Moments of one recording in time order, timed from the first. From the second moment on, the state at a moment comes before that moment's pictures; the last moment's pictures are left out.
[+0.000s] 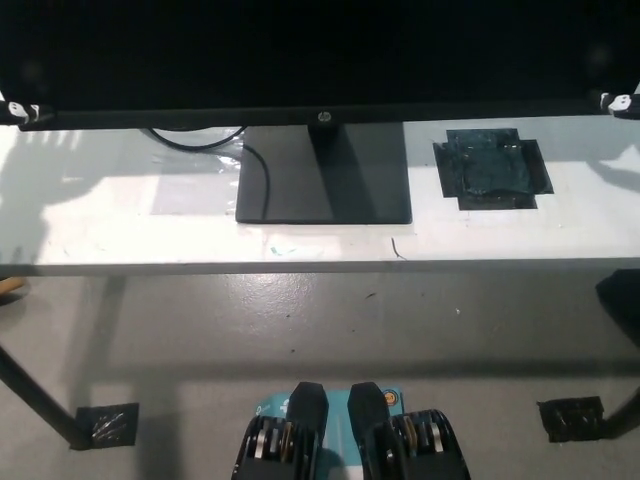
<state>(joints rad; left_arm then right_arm) -1.25 0.74 -0.89 1.24 0.61 -0.33 -0.06 -1.09 -0.59 0.38 1.12 -0.22 -0.22 0.23</state>
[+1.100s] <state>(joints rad) -1.29 0.63 -0.92 1.43 0.74 -0.24 0.23 -1.14 -0.49 0.54 1.34 -0.41 -0.30 -0.32</state>
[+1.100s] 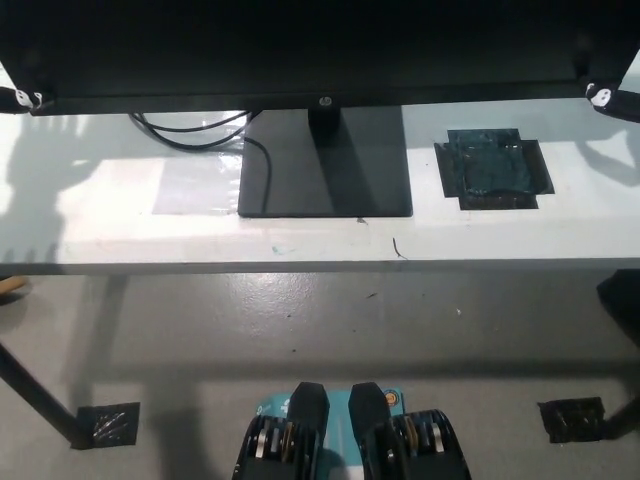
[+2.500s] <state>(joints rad) -0.01 0.61 -0.06 -0.02 0.21 -0.19 0.05 -0.09 -0.55 0.11 -0.11 -0.20 -0.30 -0.21</state>
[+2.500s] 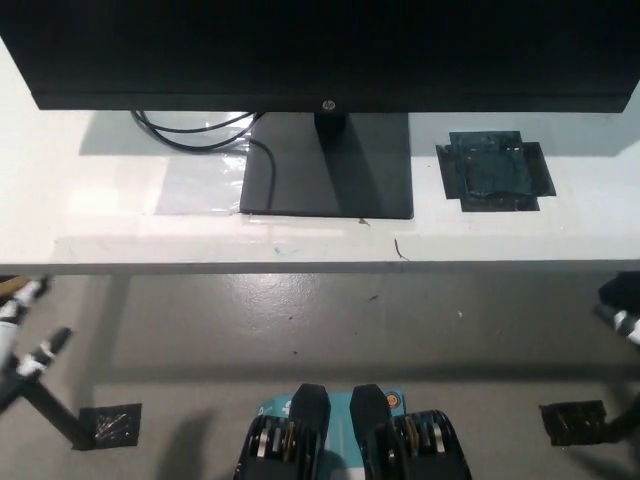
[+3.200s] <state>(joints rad) -0.09 0.30 -0.12 0.19 0.03 -0.41 -0.04 -0.13 -0.12 0.23 0.26 -0.09 -0.41 -0.26</state>
